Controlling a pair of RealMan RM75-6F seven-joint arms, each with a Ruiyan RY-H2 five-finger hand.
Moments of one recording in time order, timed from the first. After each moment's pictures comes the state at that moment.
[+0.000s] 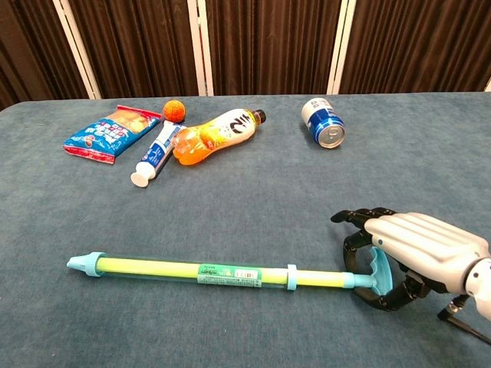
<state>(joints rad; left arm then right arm) -0.13 -1.14 -0.04 -1.62 1.48 1.44 0.15 0.44 -1.66 0.02 -1.58 -1.26 1.07 -0.49</state>
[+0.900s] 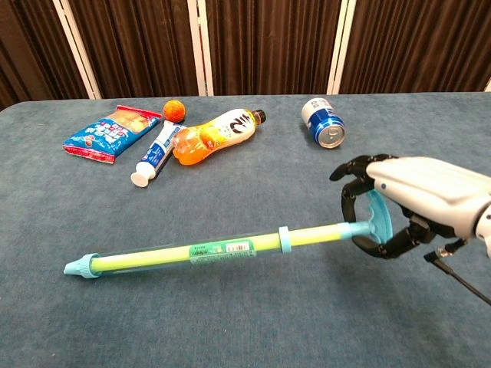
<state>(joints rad) -0.18 -1.13 -0.06 -1.67 1.43 1.36 0.18 0.47 -1.55 0.09 -1.76 -1.25 1.12 -0.59</state>
